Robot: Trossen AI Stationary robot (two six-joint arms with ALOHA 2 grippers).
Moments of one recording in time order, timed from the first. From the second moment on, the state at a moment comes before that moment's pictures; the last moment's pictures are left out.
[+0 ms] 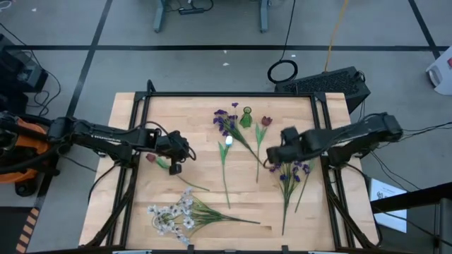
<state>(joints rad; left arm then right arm) 0.00 1.11 0.58 -0.45 -0.01 -0.12 0.24 1.36 1.15 -1.27 0.30 1.55</state>
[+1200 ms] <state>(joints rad) 0.00 1.08 0.49 -0.17 0.11 -0.28 0.58 1.54 0.76 -0.68 -0.03 2.22</state>
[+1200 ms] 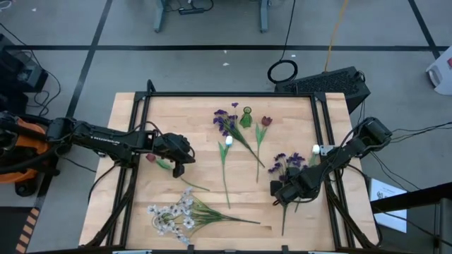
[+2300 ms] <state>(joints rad) 0.00 1.03 0.64 -0.37 0.12 -0.14 0.50 1.51 0.77 -0.66 0.11 2.00</state>
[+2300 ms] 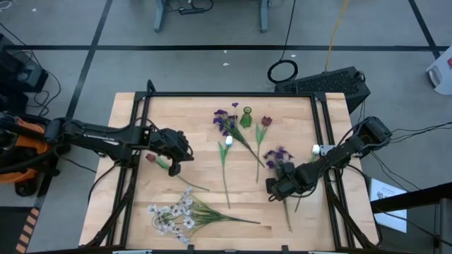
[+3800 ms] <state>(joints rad) 0.06 1.01 0.68 -0.38 -0.23 -0.23 -0.75 1.25 0.79 0.50 -0.57 0.20</state>
